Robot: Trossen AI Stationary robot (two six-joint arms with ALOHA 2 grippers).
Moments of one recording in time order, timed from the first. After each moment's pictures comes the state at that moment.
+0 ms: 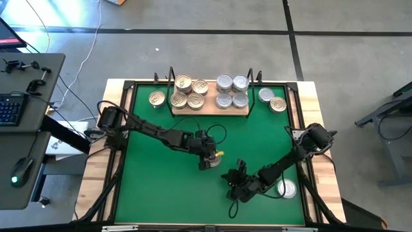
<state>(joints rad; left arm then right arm) -0.14 1.91 1.16 -0.19 -0.19 -0.21 0.63 1.93 0.89 0.16 0.68 0.72</state>
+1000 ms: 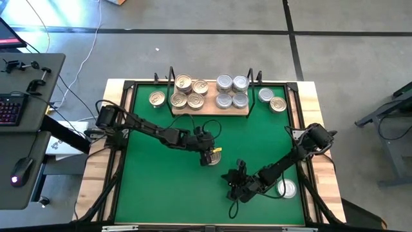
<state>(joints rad) -0.11 1.88 1.06 -0.02 -0.25 -0.26 0.63 1.93 0.89 0.16 0.68 0.71</state>
